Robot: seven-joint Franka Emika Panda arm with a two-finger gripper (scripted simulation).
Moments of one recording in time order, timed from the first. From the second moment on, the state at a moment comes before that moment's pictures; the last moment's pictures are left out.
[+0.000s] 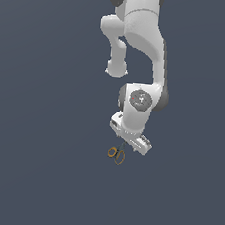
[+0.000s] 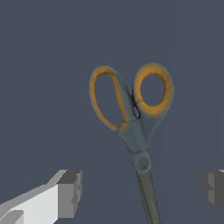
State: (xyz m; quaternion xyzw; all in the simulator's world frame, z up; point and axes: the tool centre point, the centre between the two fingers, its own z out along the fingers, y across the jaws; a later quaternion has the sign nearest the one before) arm 0.036 0.079 0.060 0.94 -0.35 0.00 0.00
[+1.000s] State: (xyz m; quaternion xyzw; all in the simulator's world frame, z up) arm 0.035 0.080 0.010 0.94 -0.35 0.00 0.00
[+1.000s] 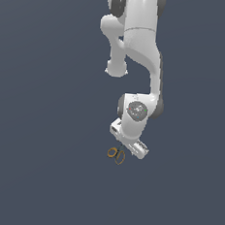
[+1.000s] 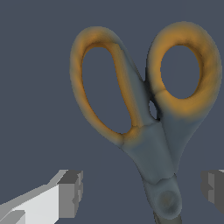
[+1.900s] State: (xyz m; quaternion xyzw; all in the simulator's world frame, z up) arm 0.033 0.081 0.010 0.94 -0.35 0.00 0.00
